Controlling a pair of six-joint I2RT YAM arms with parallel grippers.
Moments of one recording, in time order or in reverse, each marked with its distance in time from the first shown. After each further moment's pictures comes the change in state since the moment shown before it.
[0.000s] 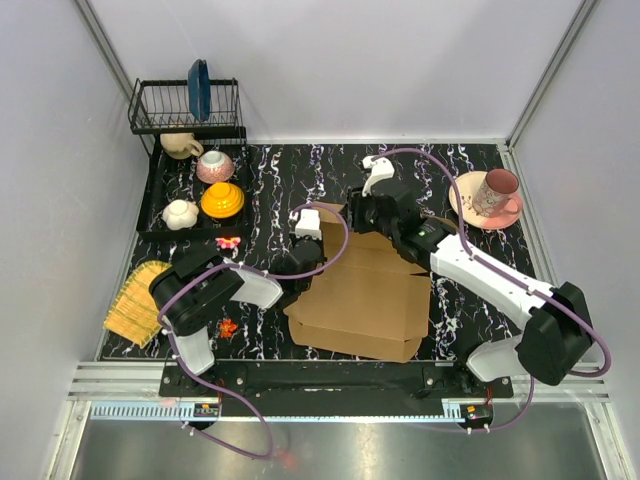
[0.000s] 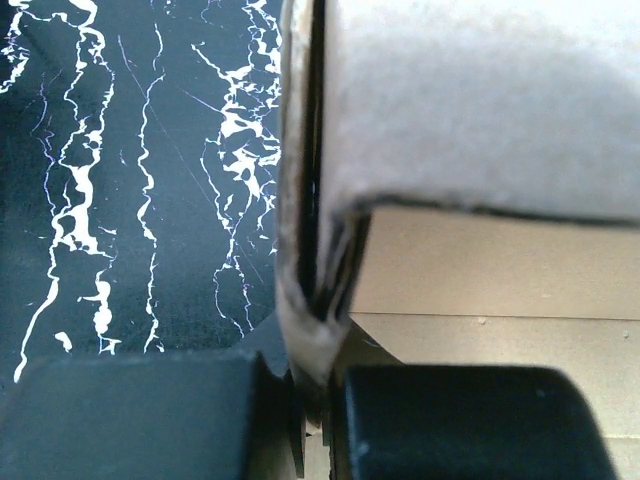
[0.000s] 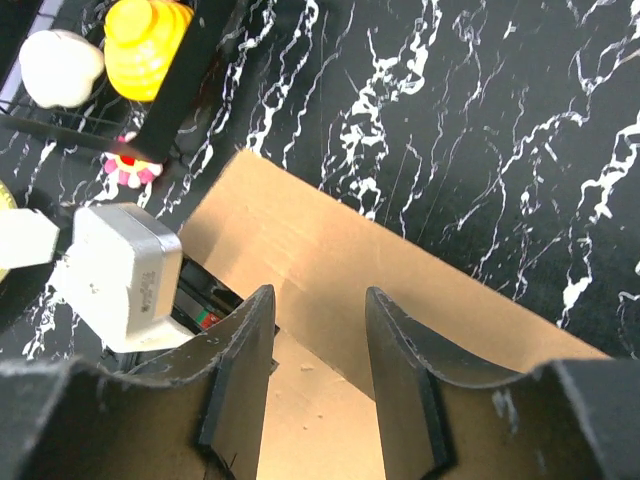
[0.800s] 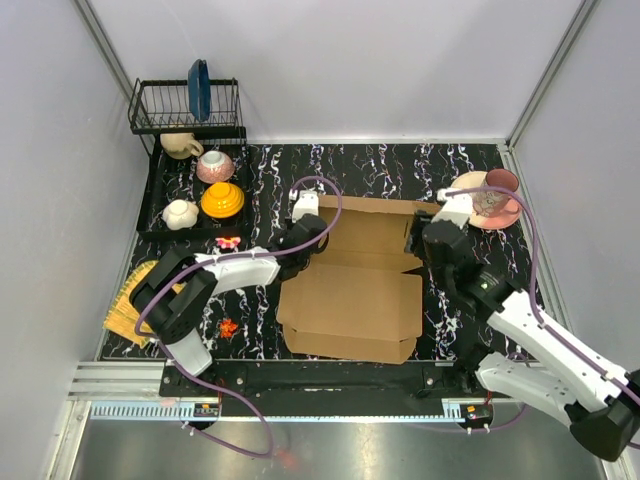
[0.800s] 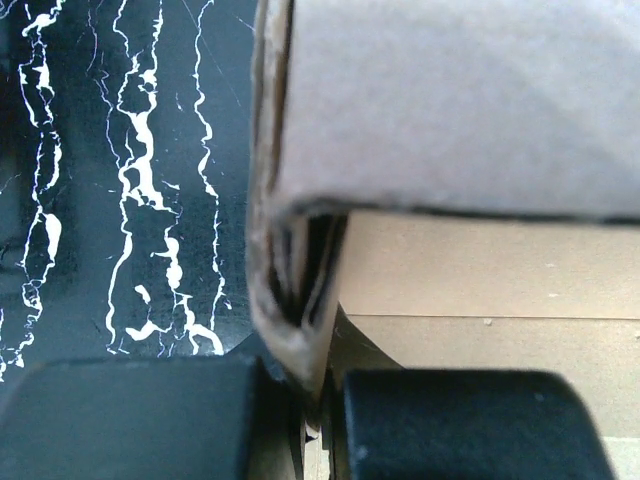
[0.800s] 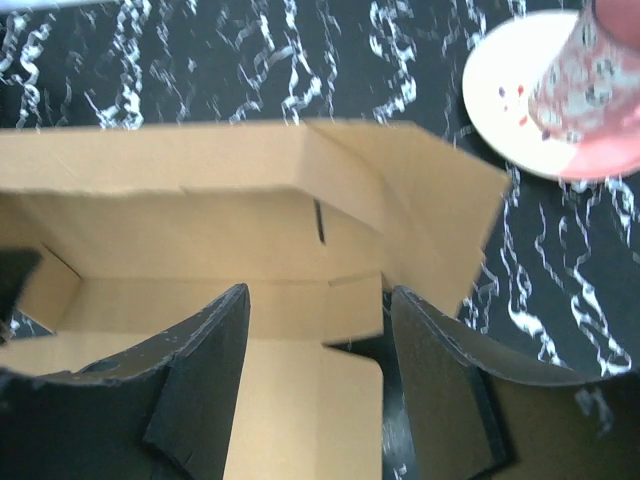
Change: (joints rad) left arm 0.059 -0.105 0.224 -0.673 0.040 -0.111; right arm 0.004 -0.460 -0.220 -0.238 0.546 0.016
